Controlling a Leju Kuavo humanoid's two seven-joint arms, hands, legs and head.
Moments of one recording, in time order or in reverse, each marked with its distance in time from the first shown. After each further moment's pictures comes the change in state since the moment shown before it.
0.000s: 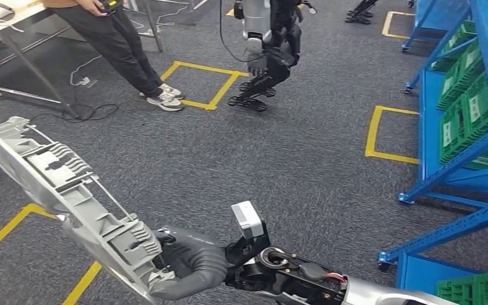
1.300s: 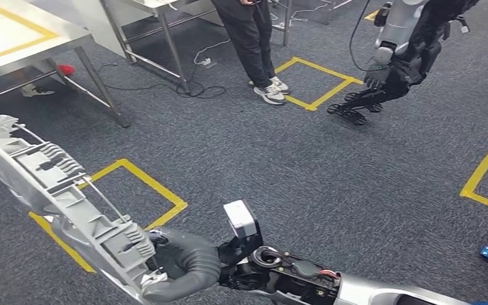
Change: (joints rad) left arm -0.009 0.003 0.000 0.004 -0.005 -0.007 0.011; right arm 0.000 0.002 0.000 -0.002 0.002 0.000 -0.002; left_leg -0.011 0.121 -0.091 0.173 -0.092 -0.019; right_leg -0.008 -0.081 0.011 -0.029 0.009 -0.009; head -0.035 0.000
